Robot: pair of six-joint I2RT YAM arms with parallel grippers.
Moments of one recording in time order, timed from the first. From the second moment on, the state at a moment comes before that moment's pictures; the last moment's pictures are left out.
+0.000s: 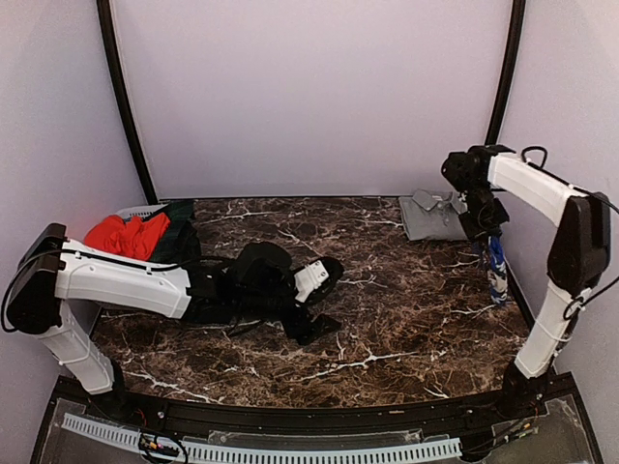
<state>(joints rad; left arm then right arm) -1.10 1.61 0.98 0.03 0.05 0.03 0.24 1.73 1.63 -1.39 0.56 0.18</state>
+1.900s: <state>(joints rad) -0.74 2.23 1.47 0.09 0.44 -0.59 0.35 1.71 0.86 -0.20 -0.63 0.40</state>
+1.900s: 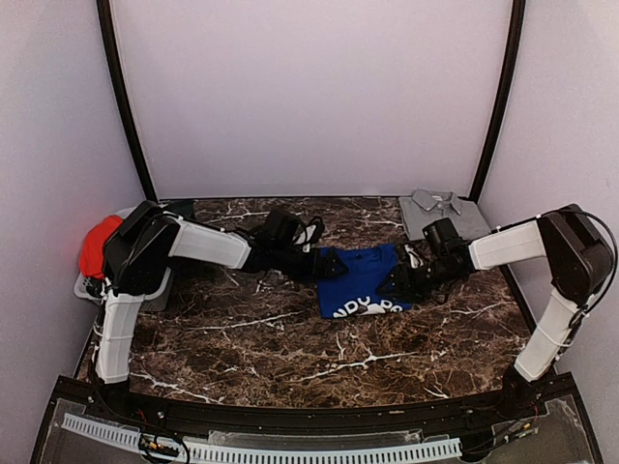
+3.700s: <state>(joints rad) -1.13 2.35 1.67 -0.04 0.10 0.47 0.22 1.37 0.48 -0.05 -0.77 0.72</state>
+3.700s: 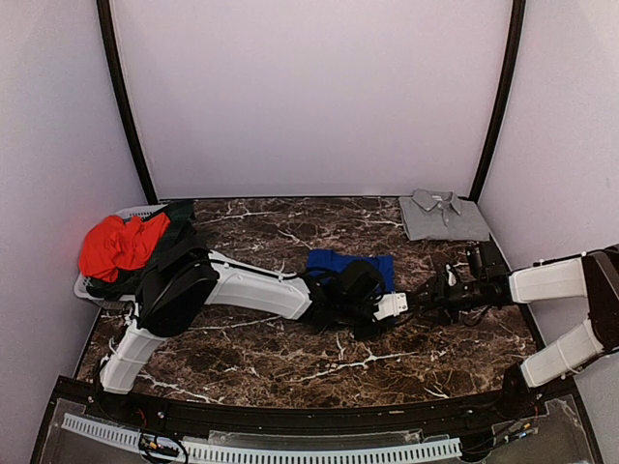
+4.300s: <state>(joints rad) -1.10 2.25 1.57 0.10 0.18 0.32 0.32 1.55 0.47 0.25 -0.78 0.96</state>
